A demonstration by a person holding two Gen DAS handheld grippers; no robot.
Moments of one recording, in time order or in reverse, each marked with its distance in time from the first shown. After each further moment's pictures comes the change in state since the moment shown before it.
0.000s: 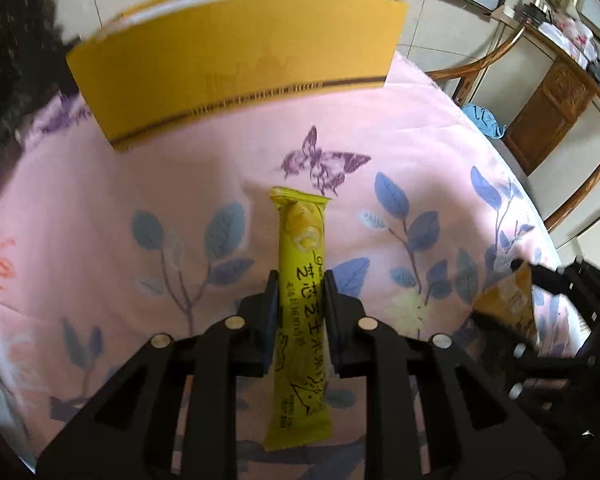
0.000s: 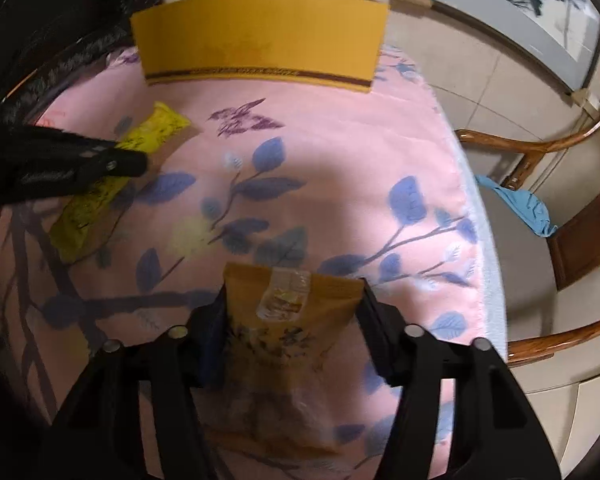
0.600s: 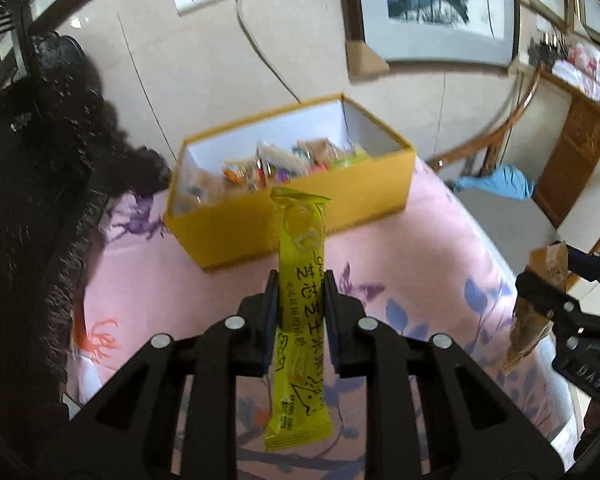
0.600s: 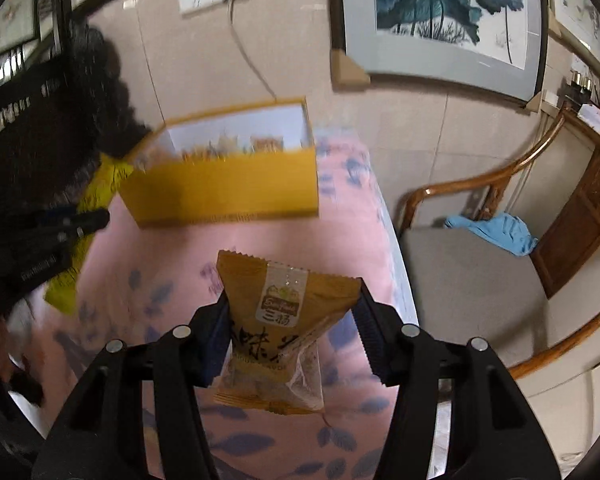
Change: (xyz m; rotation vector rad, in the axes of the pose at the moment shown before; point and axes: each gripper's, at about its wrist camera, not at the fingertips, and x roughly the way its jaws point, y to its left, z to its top) left arm -0.113 -0.017 0.082 0.005 -0.232 0.209; right arm -0.096 -0.049 0.089 0.197 -0.225 0.025
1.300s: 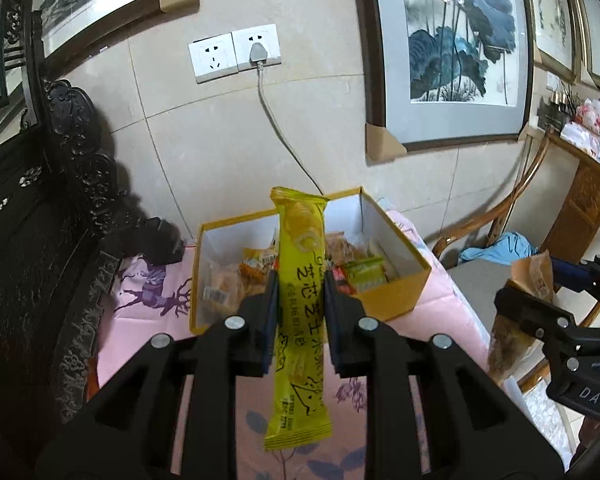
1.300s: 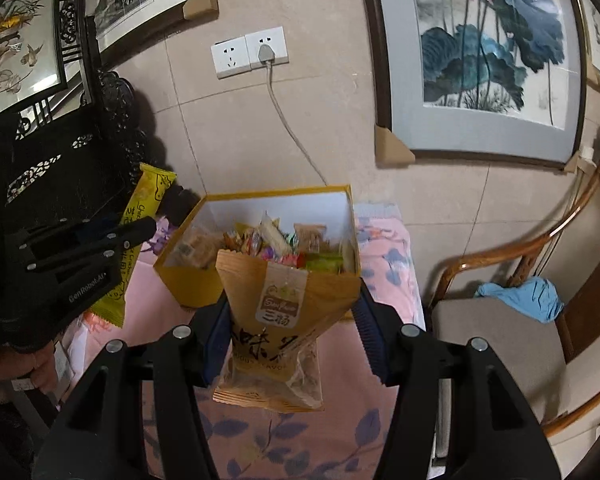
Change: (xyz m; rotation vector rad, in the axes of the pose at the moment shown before) left arm -0.010 0.022 0.093 -0.046 -0.171 -0.001; right arm -0.009 0.017 0.113 -0.061 -0.113 0.122
